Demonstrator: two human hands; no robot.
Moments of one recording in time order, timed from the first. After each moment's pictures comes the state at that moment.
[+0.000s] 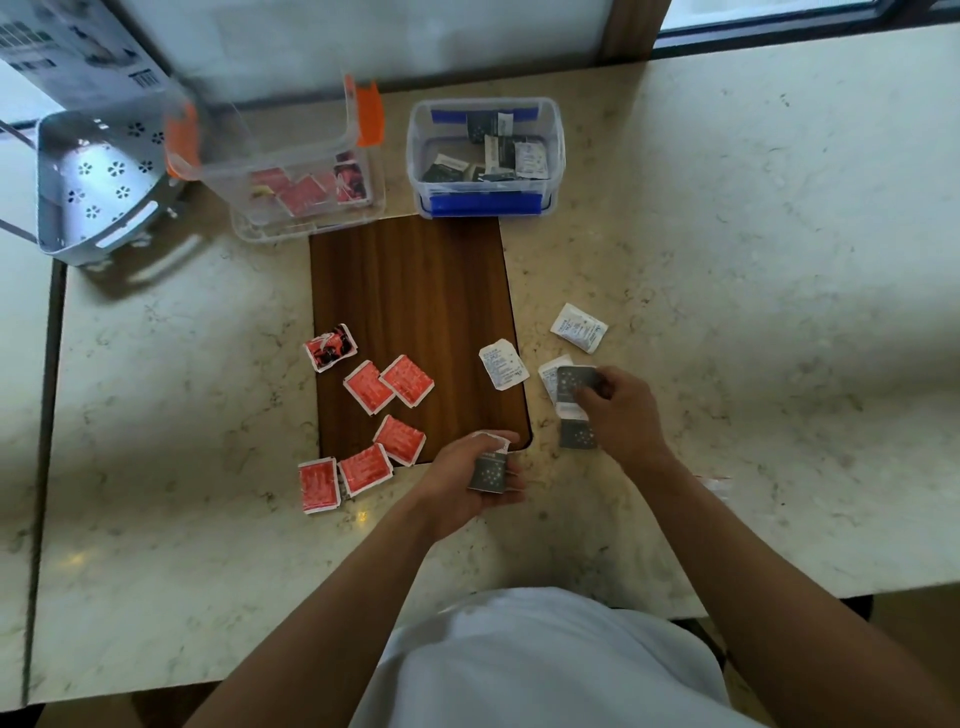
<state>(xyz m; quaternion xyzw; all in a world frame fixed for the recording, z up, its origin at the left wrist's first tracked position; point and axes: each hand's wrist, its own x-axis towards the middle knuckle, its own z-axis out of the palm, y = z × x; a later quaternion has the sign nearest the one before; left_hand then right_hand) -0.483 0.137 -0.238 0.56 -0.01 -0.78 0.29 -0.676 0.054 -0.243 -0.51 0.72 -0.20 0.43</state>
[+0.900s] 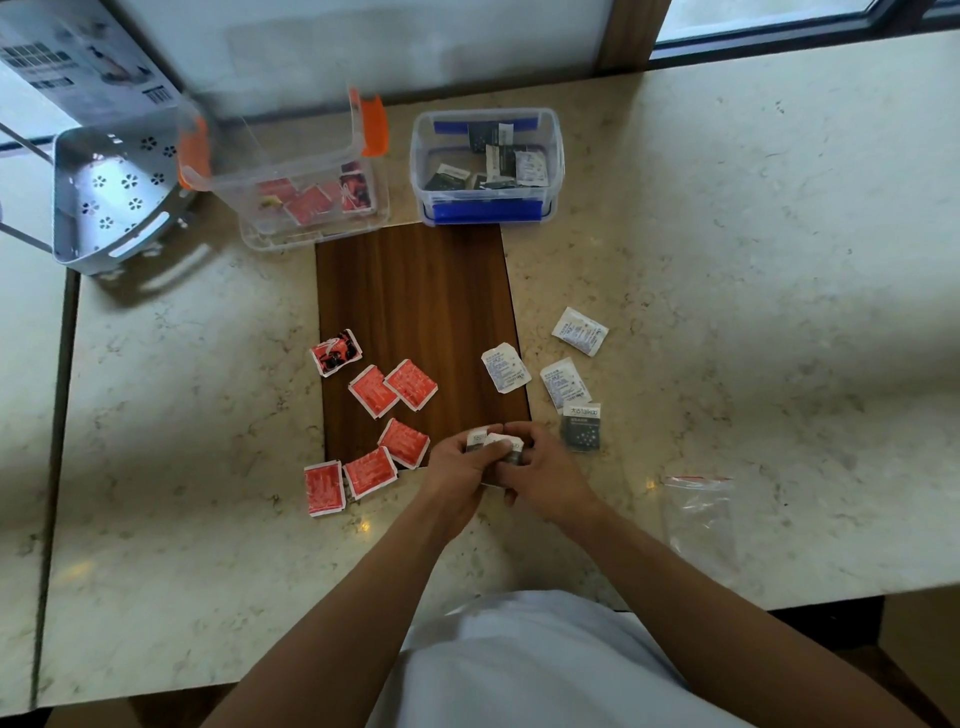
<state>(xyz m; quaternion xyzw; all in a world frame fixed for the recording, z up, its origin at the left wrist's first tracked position) -0.487 0.138 -0.243 0.64 -0.04 -0.67 0.37 -0.617 0.122 -0.243 -0.43 0.61 -0.13 0.65</state>
